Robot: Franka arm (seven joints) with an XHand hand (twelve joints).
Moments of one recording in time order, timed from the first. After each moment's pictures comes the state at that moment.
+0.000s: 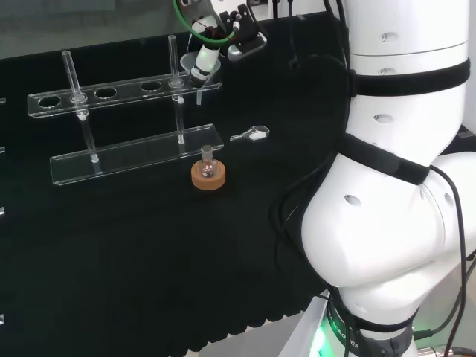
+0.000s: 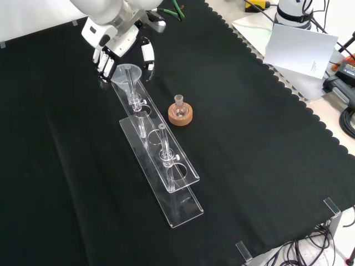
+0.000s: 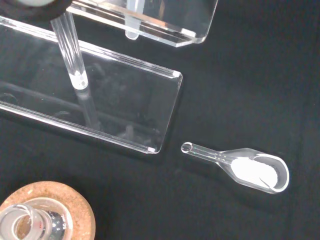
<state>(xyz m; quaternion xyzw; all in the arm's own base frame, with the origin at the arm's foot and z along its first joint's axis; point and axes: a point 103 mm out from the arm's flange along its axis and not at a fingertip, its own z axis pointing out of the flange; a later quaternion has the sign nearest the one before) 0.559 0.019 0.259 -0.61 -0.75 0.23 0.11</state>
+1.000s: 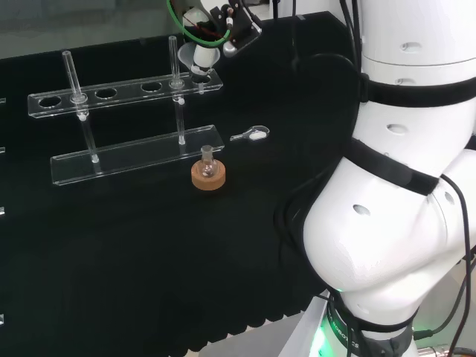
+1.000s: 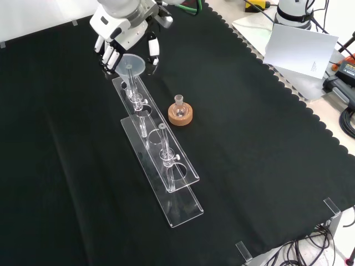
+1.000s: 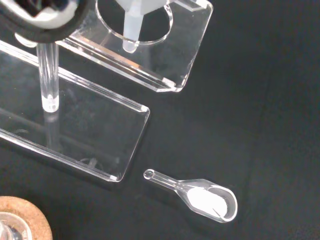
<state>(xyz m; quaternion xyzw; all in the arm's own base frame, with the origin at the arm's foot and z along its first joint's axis) 0.549 0.033 0.291 -0.61 -0.75 0.25 0.01</state>
